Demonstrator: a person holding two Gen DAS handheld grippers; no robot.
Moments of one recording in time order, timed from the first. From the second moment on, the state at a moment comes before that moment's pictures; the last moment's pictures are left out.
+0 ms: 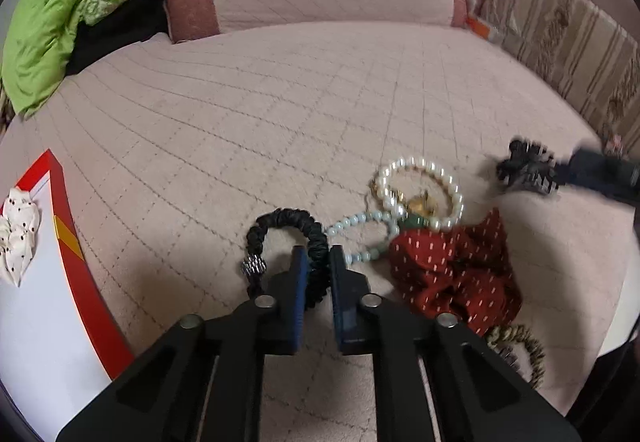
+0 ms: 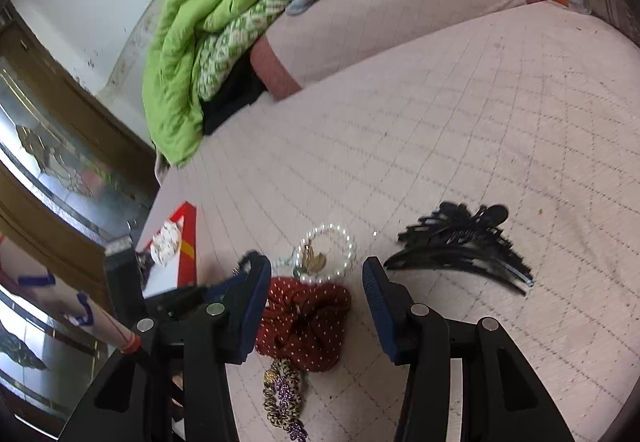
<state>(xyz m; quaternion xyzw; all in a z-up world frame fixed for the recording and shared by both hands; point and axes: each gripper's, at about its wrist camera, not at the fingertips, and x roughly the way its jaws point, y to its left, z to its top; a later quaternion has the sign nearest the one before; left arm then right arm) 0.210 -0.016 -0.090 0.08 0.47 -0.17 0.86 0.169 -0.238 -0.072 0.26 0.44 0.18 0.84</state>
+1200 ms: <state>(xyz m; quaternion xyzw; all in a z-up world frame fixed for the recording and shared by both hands) 0.193 0.024 -0.028 0.01 0.36 -0.16 0.92 0.165 -0.193 -0.053 0.16 0.37 0.15 0.90</state>
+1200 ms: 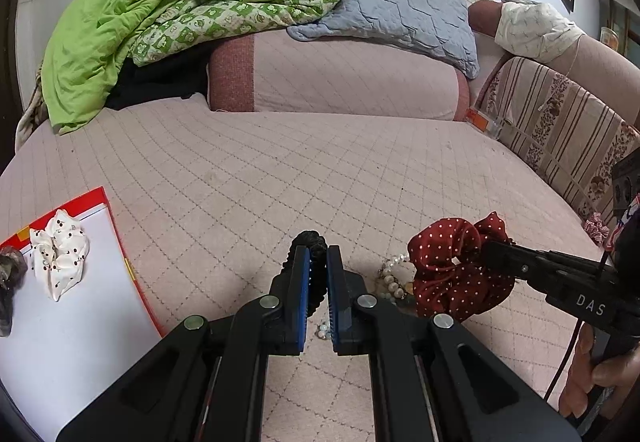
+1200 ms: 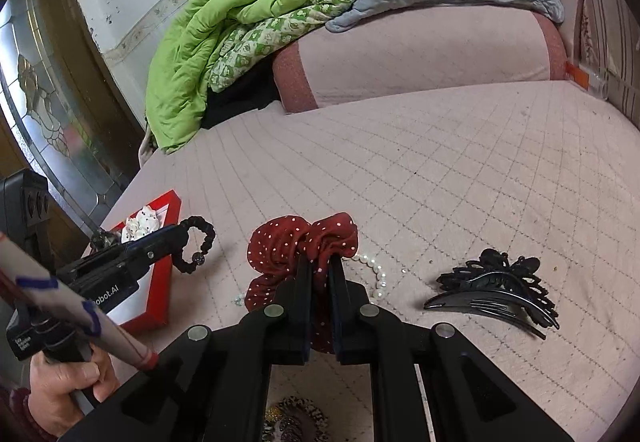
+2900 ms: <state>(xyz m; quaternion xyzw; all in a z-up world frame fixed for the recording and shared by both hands) 0.164 0.236 -0.011 -0.10 0.34 0.03 0.93 0.213 0.039 -0.033 0.14 0.37 0.31 0.86</state>
